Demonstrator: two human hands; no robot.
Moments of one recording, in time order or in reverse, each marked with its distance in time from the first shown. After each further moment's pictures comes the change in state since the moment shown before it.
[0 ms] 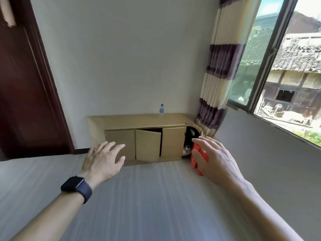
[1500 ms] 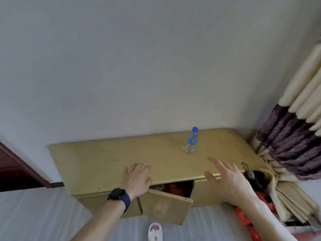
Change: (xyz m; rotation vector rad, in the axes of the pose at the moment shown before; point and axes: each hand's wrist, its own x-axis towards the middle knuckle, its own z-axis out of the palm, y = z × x) left_hand 0.920 -0.106 0.501 -0.105 -0.542 0.011; right_hand 0.836 0.227 0.608 0.051 -0.473 0.248
